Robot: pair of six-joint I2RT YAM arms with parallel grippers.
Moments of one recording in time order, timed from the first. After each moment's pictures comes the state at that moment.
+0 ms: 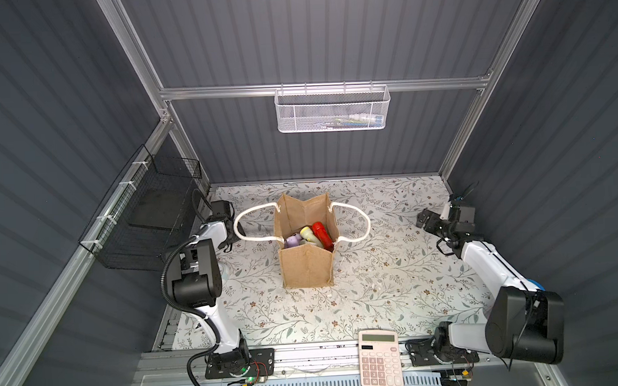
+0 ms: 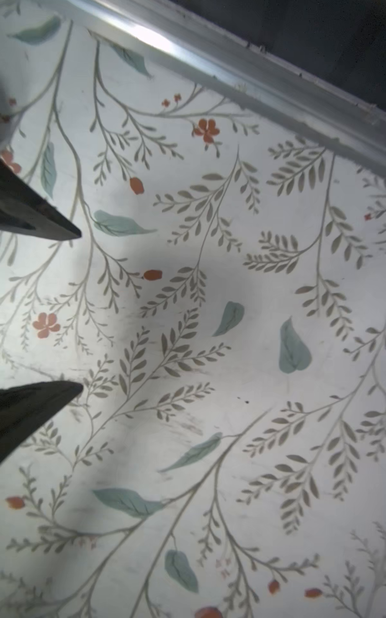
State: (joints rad) left arm 0.11 1.84 1.16 -0.37 -0.10 -0.27; right arm -0.19 1.32 0.77 -0.12 -0.08 0.31
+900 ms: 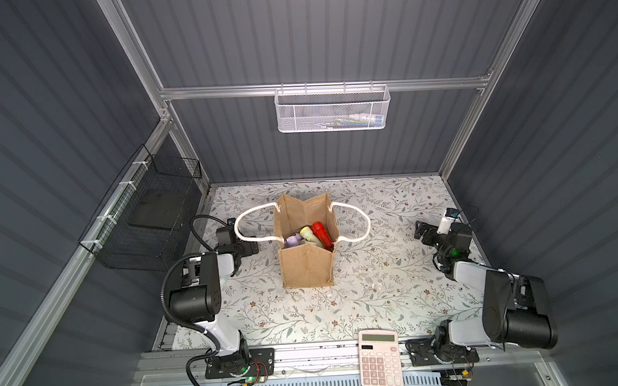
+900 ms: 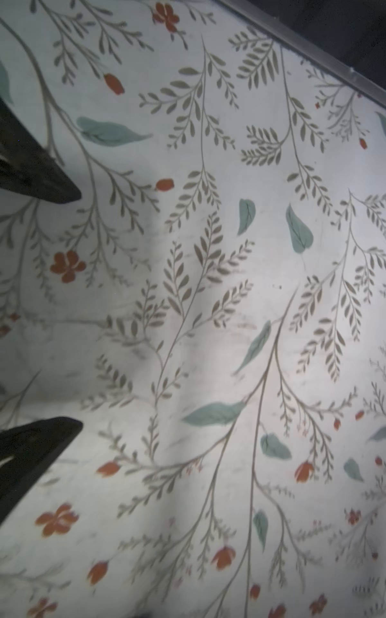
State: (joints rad) left arm 0.05 1.68 0.66 0.32 0.05 -0.01; right arm -0.18 1.41 0.46 0.57 -0.16 0.17
